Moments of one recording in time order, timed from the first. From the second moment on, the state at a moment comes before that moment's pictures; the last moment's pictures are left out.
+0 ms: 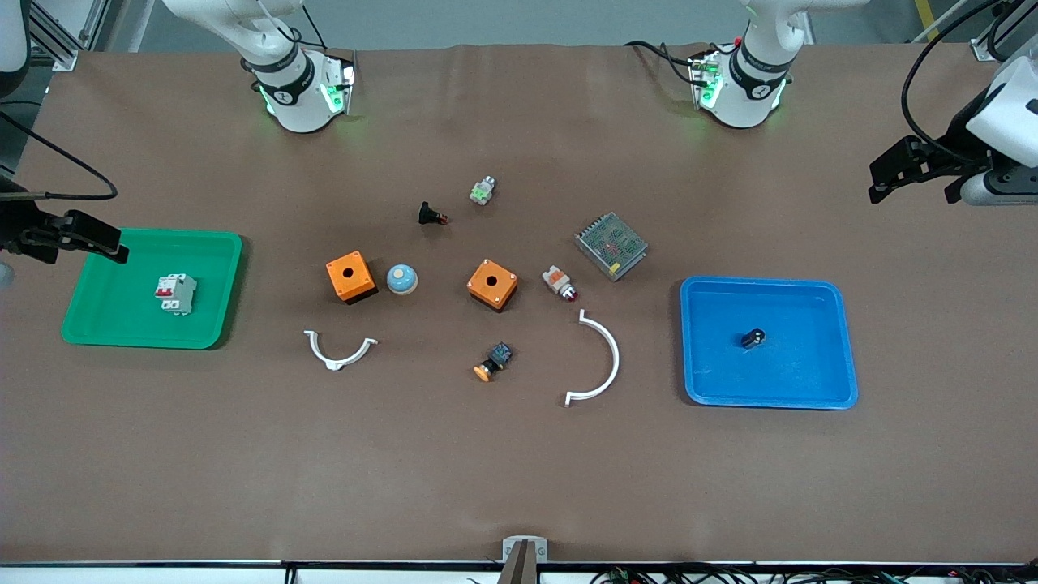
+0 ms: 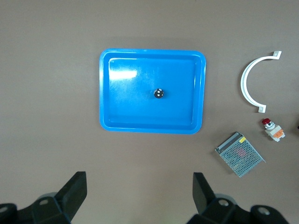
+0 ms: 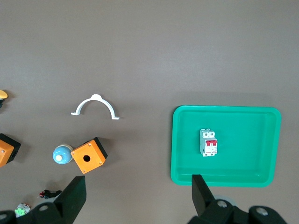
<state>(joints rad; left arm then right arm) -0.01 -0.08 -0.08 -1.62 0.01 1.57 -0.07 0.08 0.13 -0.14 -1.45 0.03 1.56 -0.04</state>
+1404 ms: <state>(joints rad) -0.02 -0.05 -0.08 -1.62 0.01 1.56 -0.07 -0.09 0.22 -0.15 -1.69 -0.06 1.73 -0.25</state>
